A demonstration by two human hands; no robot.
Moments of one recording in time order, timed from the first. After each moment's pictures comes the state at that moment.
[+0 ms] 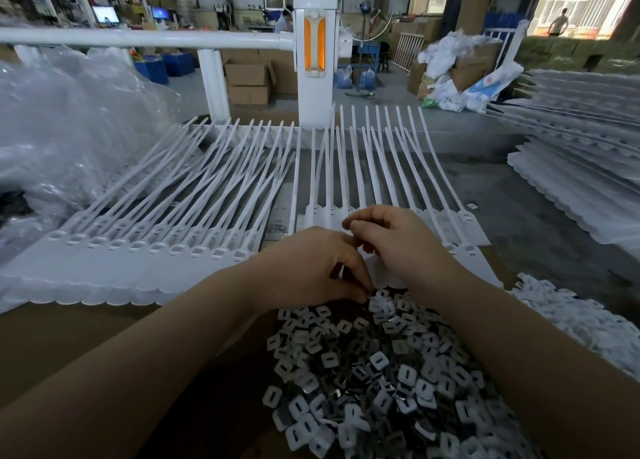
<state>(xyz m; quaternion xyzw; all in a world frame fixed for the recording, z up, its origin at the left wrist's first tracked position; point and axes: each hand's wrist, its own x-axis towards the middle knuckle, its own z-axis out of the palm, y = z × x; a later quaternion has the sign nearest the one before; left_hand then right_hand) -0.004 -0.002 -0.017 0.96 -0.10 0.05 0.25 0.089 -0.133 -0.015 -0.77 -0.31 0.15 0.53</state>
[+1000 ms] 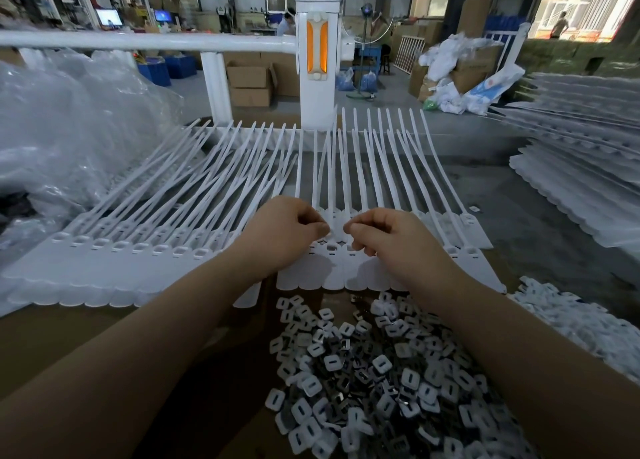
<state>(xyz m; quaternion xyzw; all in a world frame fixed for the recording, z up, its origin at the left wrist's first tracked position) 0.010 0.024 -0.016 0.89 0.21 0.16 0.37 0.087 -0.132 -0.017 -0.77 -0.32 0.15 0.53</state>
